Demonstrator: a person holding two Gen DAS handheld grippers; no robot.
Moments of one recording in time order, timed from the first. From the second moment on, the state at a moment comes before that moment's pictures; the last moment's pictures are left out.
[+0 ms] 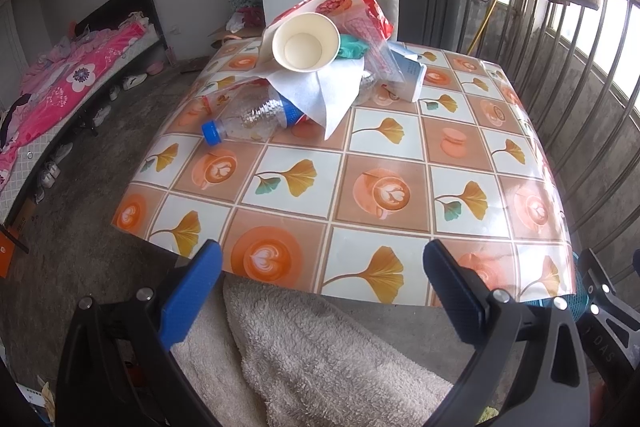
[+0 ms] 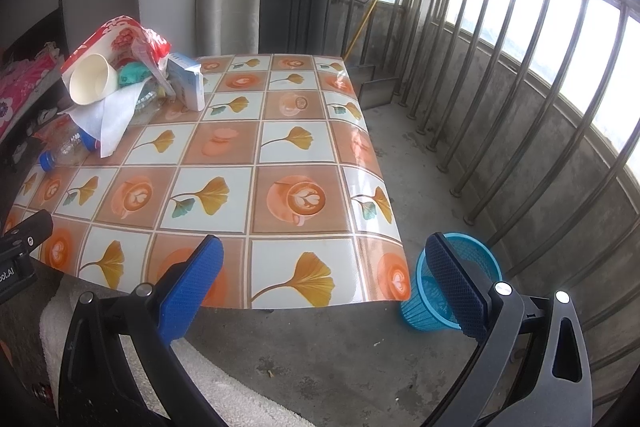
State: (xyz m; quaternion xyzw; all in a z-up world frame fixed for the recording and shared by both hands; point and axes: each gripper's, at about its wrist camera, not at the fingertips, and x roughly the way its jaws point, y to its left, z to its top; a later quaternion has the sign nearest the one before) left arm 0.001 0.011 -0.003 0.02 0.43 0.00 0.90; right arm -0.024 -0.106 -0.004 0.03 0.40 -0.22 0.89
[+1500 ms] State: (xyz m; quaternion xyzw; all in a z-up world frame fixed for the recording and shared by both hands) left arm 0.133 0.118 0.048 -0.08 0.27 -0.10 0.95; right arm 0.180 -0.133 0.021 0.05 0.29 0.04 0.96
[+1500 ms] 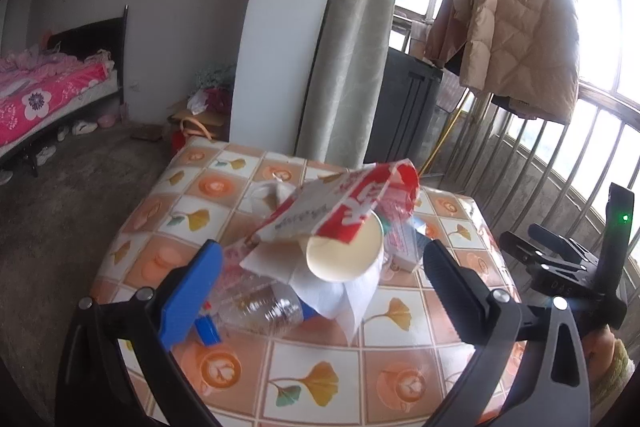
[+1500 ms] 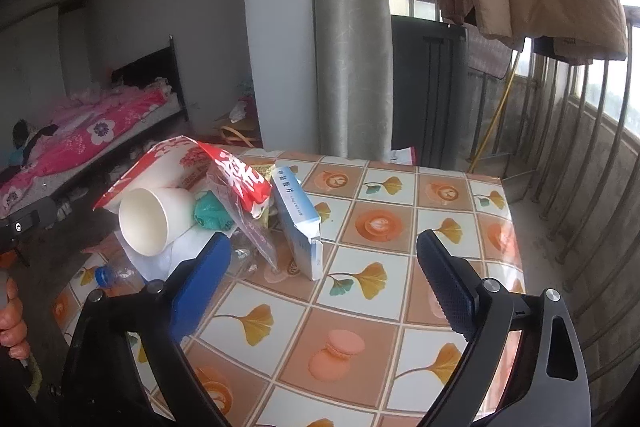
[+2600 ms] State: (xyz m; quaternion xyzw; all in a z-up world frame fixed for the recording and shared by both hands) left arm 0.427 0.205 -0.074 -0.29 0.56 -0.10 0.77; right arm 0.335 -0.131 -0.025 0.01 0.49 0.22 0.84
